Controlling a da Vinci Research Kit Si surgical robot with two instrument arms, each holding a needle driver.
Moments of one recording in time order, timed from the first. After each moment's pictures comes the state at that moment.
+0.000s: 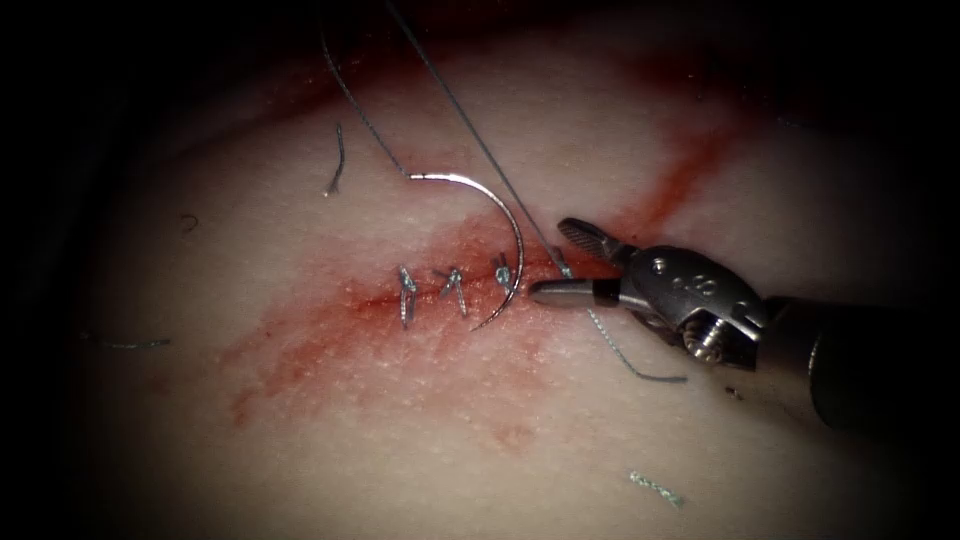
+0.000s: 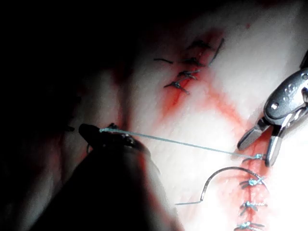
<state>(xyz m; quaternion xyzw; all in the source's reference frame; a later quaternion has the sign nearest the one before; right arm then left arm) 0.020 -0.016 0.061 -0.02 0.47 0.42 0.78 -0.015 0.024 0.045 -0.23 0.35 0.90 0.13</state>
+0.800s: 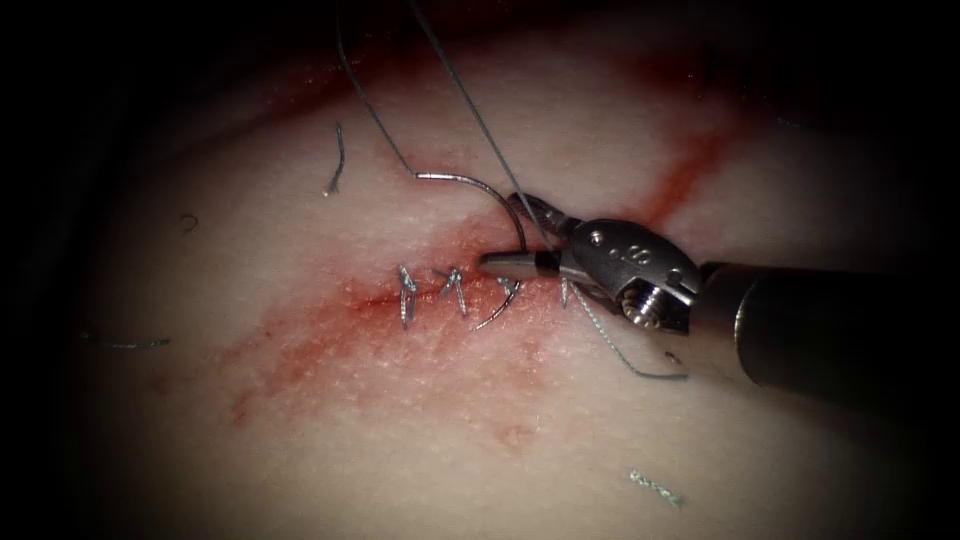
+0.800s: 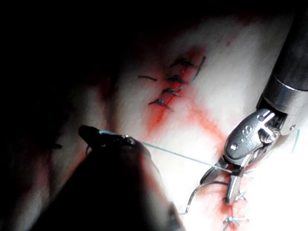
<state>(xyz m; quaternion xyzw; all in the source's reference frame) 0.025 -0.014 0.064 -0.03 0.47 0.40 0.78 -0.018 0.022 0.041 -0.23 0.36 0.90 0.11</state>
